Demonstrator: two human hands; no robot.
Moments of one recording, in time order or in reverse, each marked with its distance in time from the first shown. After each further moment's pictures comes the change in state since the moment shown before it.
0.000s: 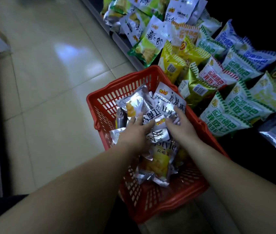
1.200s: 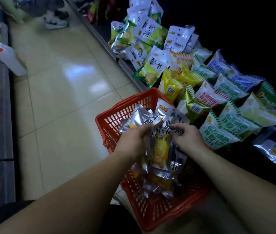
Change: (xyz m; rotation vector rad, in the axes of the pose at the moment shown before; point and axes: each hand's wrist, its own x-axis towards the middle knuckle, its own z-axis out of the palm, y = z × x) left_hand -0.051 0.011 -0.072 -0.336 0.273 0.014; right_hand -0.020 -0.035 -0.019 -0.299 0.160 -0.233
